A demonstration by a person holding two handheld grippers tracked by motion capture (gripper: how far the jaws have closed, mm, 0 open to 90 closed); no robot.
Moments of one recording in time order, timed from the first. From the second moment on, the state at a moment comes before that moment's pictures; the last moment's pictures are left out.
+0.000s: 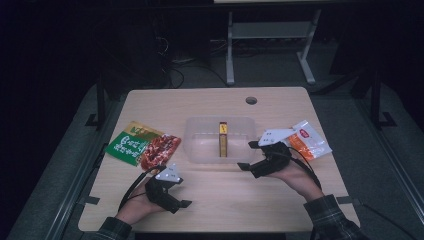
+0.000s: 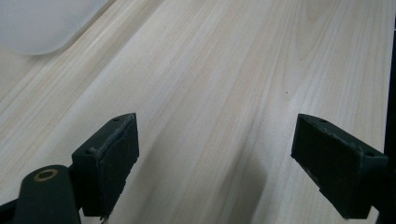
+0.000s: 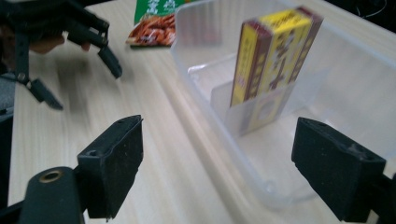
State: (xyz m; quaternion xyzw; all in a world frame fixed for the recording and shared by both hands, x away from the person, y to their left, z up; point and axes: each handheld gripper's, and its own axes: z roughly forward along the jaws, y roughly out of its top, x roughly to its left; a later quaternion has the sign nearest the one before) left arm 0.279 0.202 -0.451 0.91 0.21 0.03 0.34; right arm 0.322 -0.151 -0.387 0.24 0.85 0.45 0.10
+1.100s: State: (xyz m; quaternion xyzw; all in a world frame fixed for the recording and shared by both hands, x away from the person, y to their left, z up) left arm 0.304 0.255 -0.423 0.87 0.33 0.12 0.35; right arm 0.250 -0.188 -0.446 0.33 0.85 0.41 0.08
